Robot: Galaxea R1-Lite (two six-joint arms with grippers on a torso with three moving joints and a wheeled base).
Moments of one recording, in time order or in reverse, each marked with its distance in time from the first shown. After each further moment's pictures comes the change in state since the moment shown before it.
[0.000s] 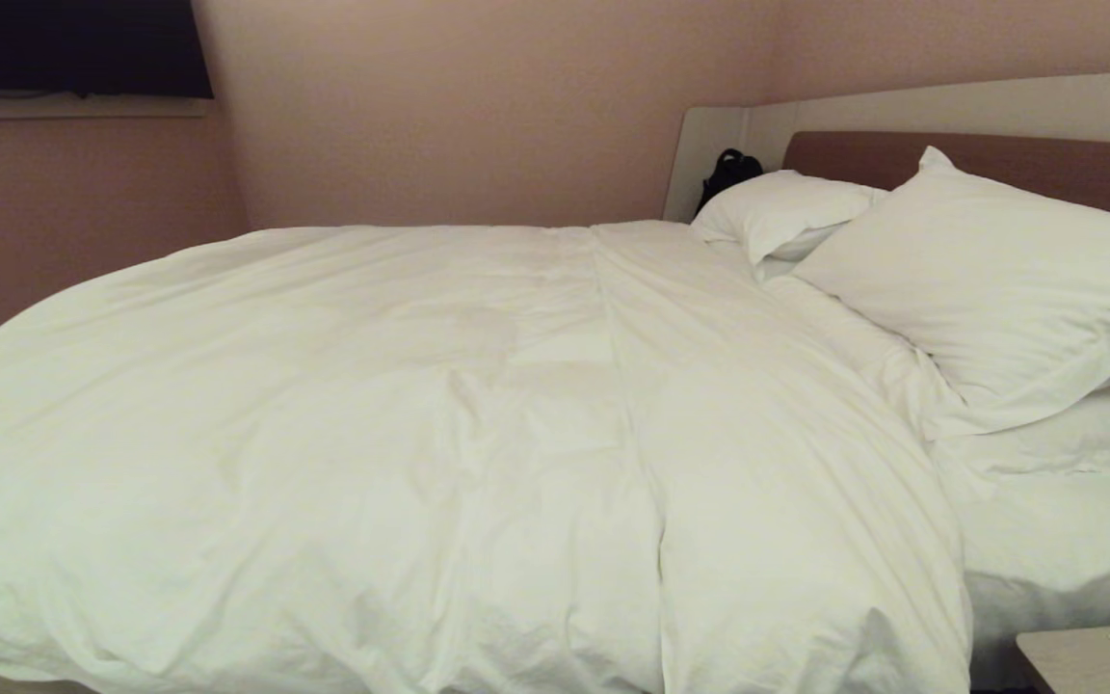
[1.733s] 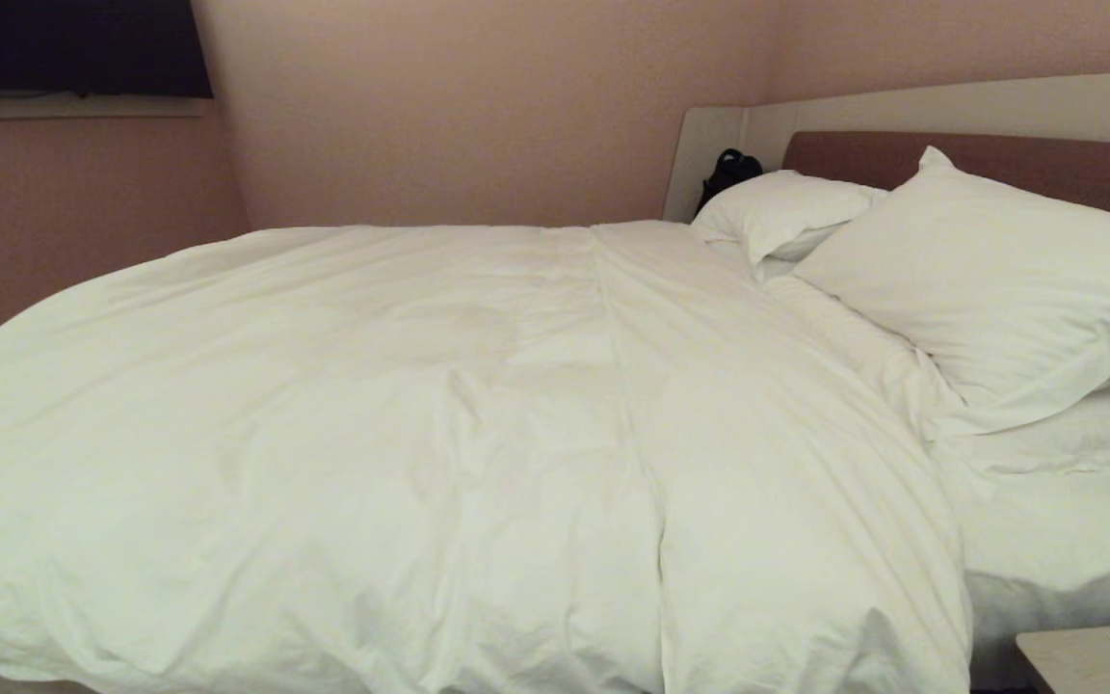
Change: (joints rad) left arm 0.000 0.000 0.000 0.001 0.000 -0.001; right arm 0.000 -0.002 0.000 0.000 0.000 0.001
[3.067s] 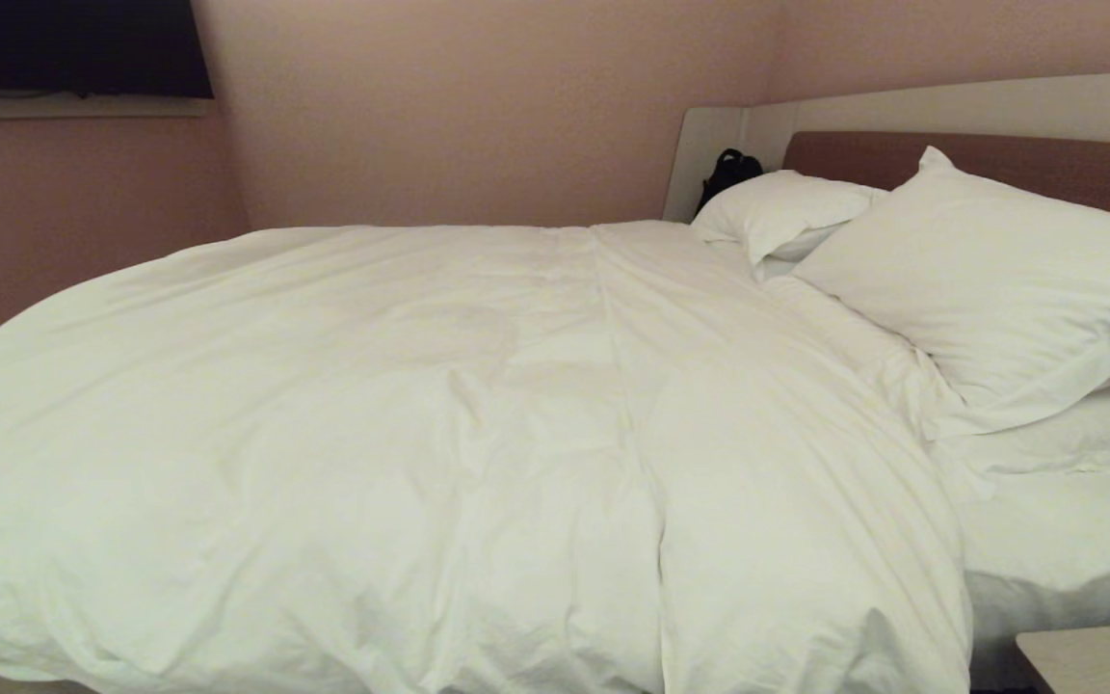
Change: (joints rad) left arm 0.000 0.000 0.000 0.000 0.001 0.006; right arm 0.000 0.000 0.000 0.000 0.000 0.000
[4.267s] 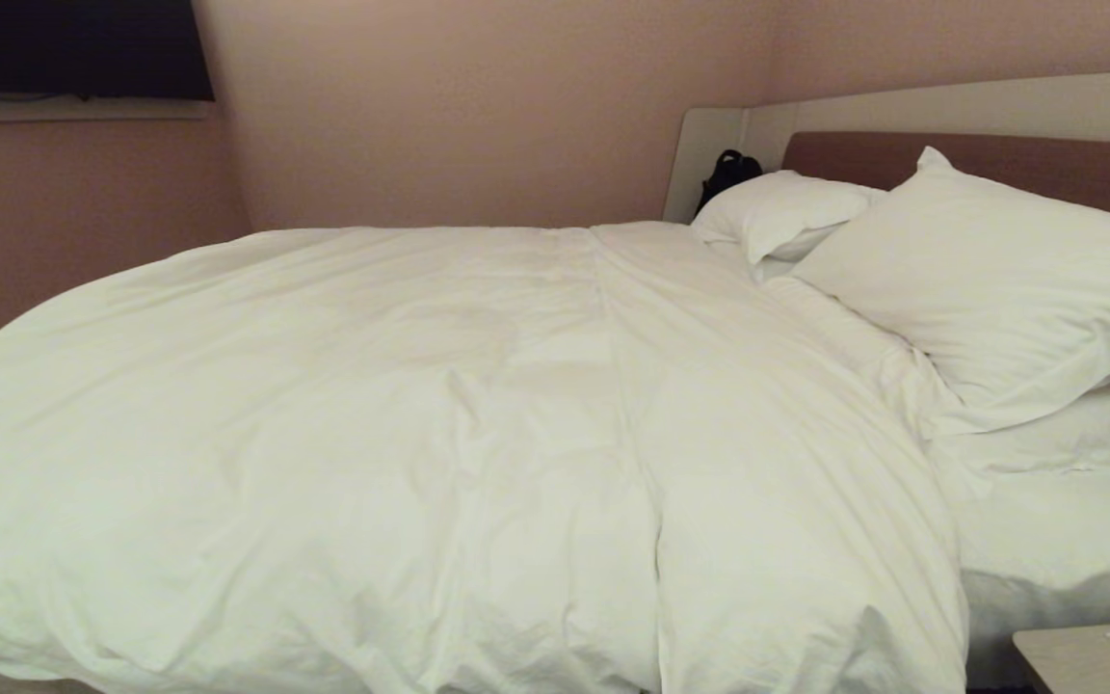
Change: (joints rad) left arm 0.001 0.000 0.000 0.000 0.001 0.002; right arm 0.001 0.000 0.000 0.000 0.000 0.000
